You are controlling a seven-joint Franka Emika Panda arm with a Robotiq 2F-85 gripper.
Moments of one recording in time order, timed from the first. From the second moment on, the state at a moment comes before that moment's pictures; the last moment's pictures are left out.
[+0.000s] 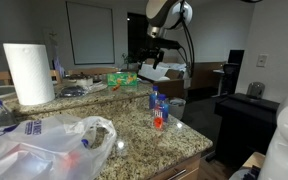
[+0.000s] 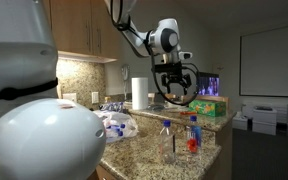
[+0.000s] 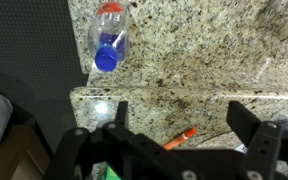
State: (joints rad) arm 0.01 -0.22 -0.01 -2.22 0.02 2.37 0.08
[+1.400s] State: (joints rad) arm 0.02 -0.21 0.00 -2.22 0.02 2.37 0.08
